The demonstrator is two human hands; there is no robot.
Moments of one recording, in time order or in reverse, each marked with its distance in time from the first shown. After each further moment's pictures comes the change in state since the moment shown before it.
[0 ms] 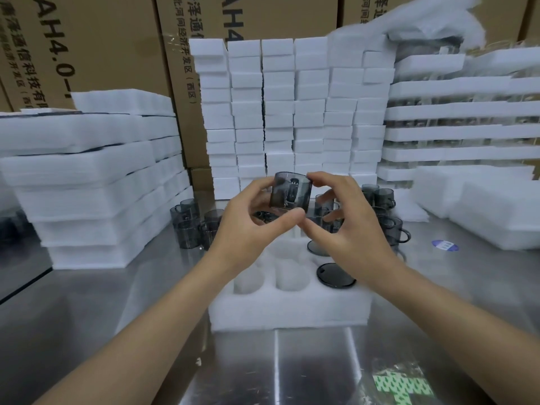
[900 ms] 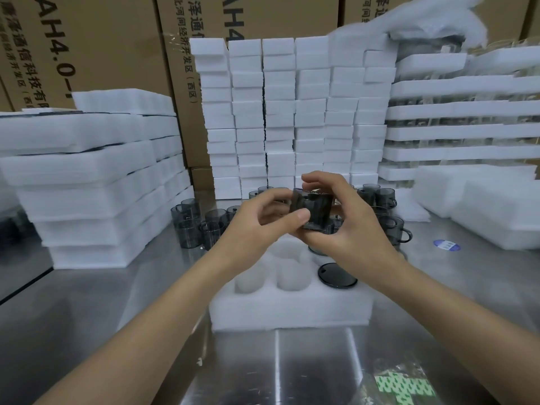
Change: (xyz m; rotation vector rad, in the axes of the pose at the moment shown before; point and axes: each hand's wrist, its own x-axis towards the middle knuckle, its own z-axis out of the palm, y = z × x) left_hand -0.002 0.013 0.001 -0.007 -0.176 -0.153; right_hand 0.001 -0.007 -0.002 0.167 -0.067 -0.011
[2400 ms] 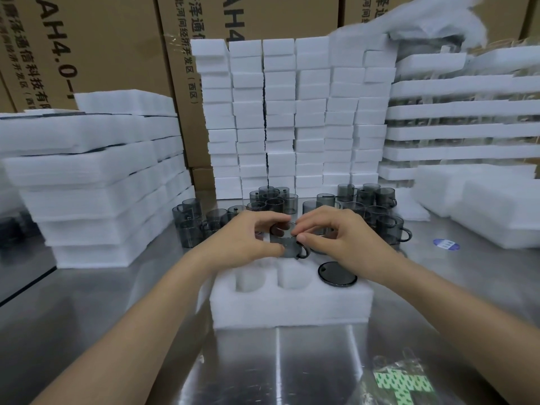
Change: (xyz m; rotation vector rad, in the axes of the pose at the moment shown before) left_hand 0.007 -0.019 -0.029 0.411 -0.204 -0.177; right_hand 0.001 0.024 -0.007 -0.077 -0.281 0.247
